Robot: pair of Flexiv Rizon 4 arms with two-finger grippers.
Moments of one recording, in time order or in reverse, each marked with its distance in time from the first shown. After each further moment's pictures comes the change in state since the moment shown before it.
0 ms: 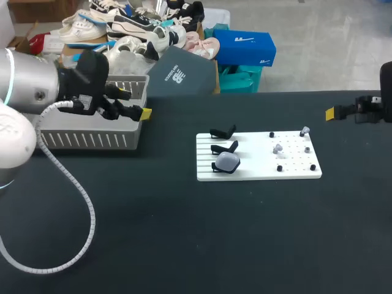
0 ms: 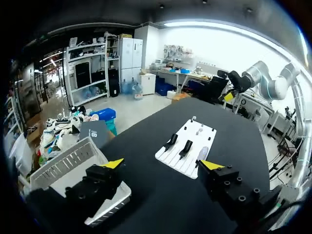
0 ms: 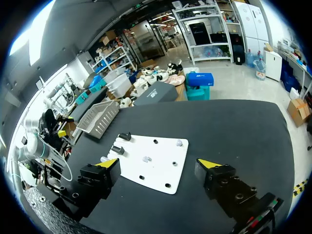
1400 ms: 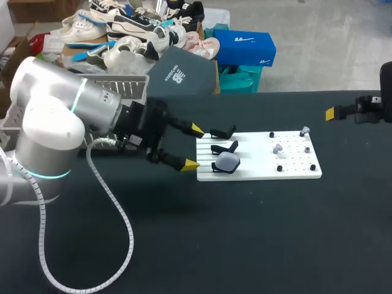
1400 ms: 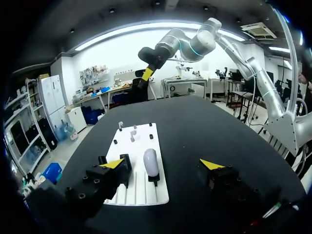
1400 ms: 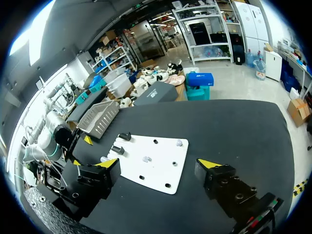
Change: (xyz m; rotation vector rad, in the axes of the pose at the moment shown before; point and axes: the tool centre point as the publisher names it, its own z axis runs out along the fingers) left arm 0.034 -0.102 0.115 0.530 -0.124 0.519; right arm 0.000 0.000 0.000 0.000 0.000 0.000
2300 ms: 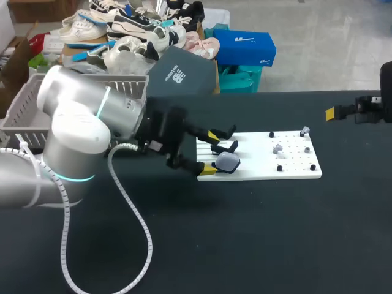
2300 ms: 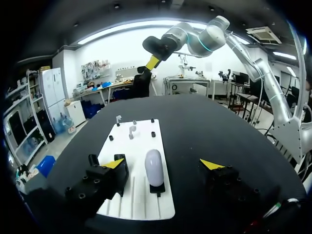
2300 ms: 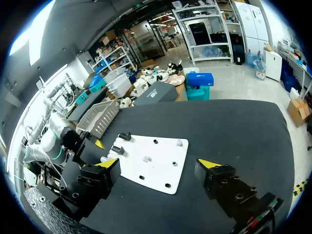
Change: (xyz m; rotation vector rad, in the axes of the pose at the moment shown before) left arm 0.008 0.013 0.046 -0.003 0.014 -0.080; right arm 0.000 0.000 0.000 0.000 0.000 0.000
